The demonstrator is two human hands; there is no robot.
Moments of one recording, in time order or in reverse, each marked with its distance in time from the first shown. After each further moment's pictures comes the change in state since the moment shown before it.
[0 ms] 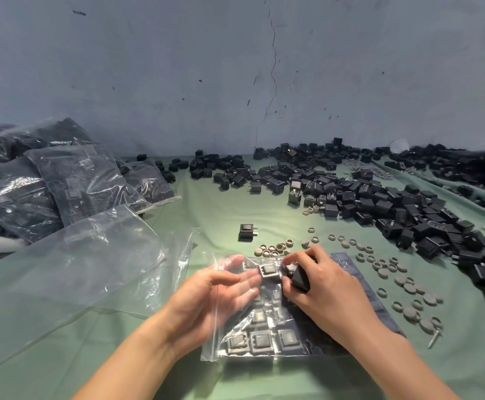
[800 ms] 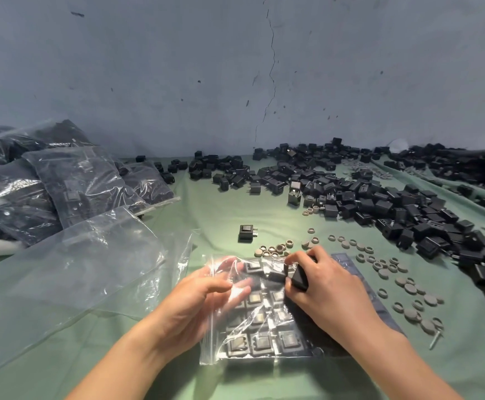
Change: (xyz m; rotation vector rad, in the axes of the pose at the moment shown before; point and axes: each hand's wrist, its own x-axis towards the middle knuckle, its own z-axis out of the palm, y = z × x) left_hand -0.004 0.004 -0.008 0.122 0.106 0.064; right_hand 0.005 0.000 0.002 -0.093 -0.045 0.056
